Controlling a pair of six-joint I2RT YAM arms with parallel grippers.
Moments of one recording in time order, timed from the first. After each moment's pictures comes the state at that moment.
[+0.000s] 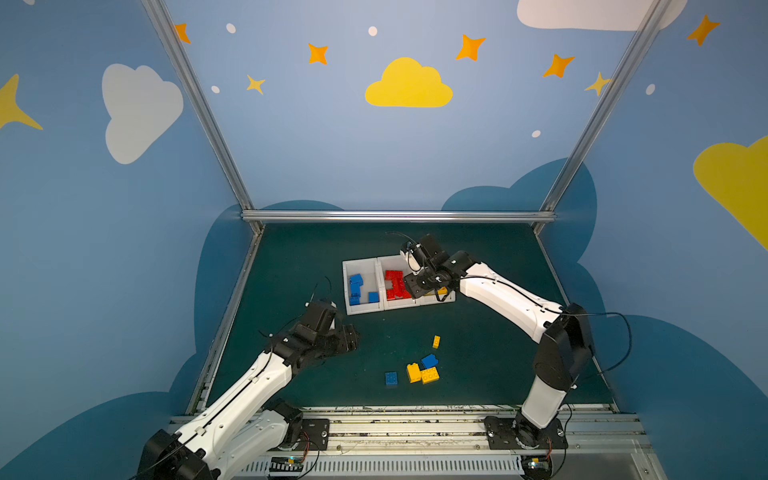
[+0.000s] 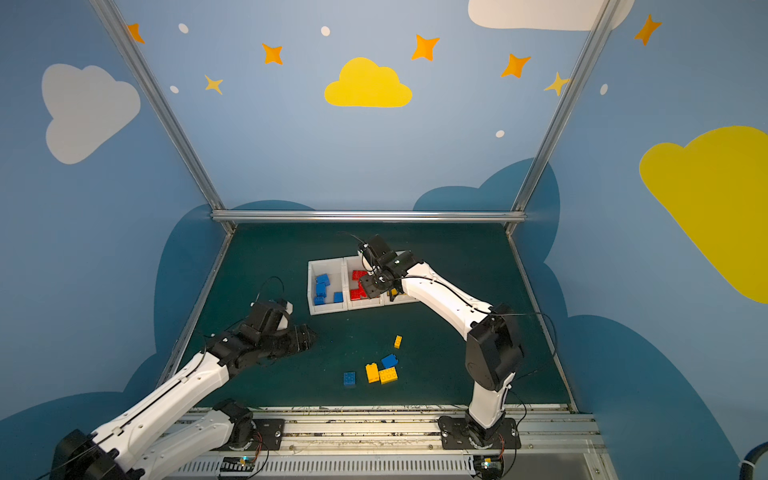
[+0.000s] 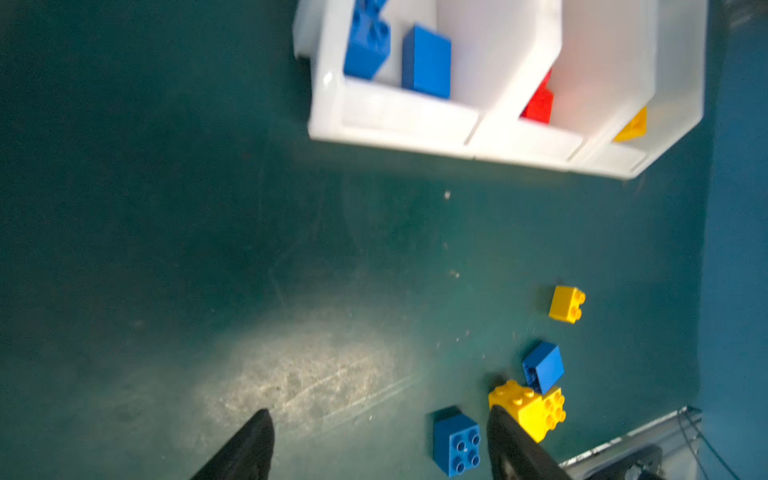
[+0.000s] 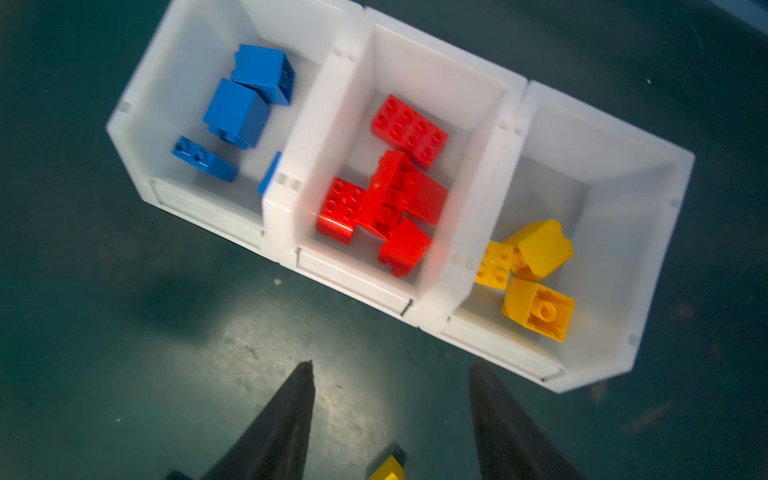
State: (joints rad) left arm -0.52 0.95 0.59 -0.63 0.15 -0.73; right arm 0.73 1.75 1.52 -0.79 0.10 0.13
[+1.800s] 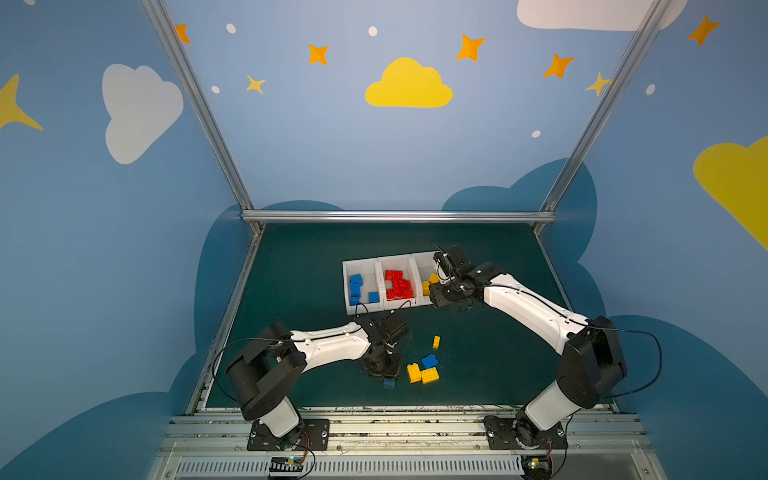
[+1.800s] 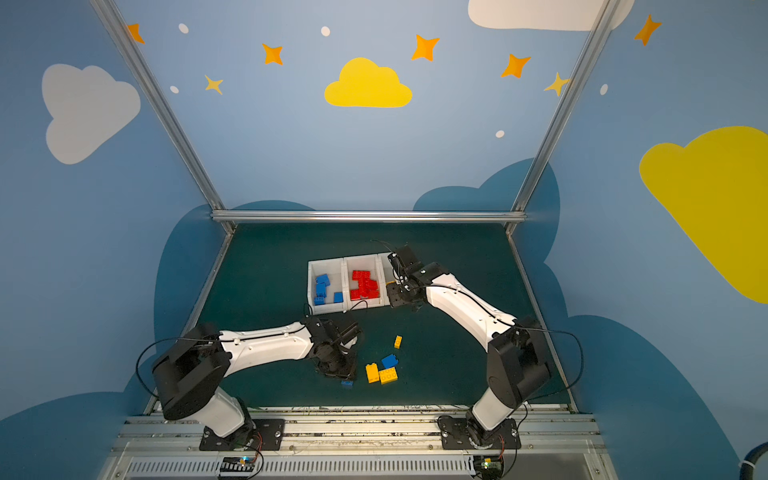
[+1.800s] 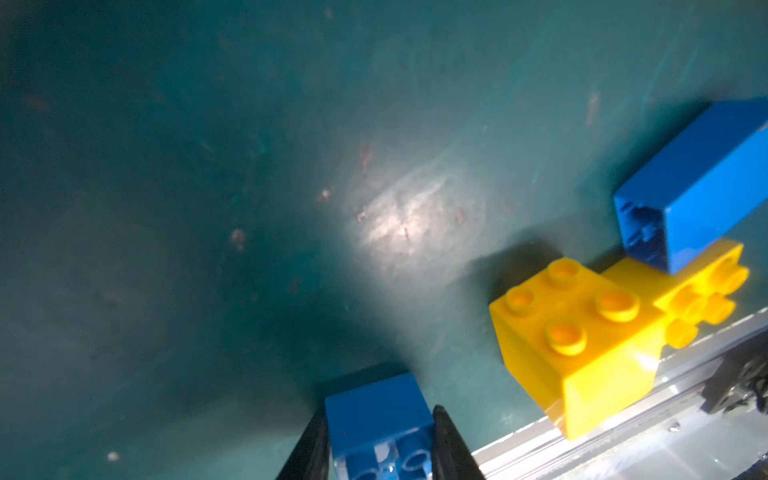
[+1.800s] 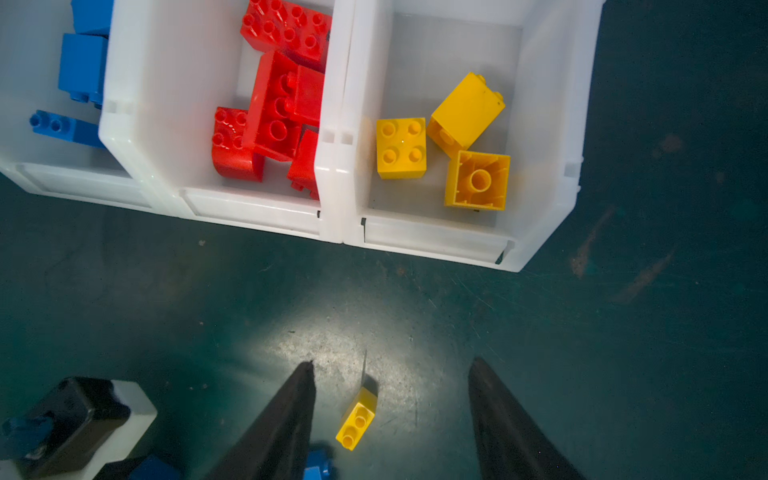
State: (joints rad) left arm -0.91 1.63 0.89 -0.67 0.27 -0.72; right arm 0.63 1.62 1.30 -0.78 0.08 0.27
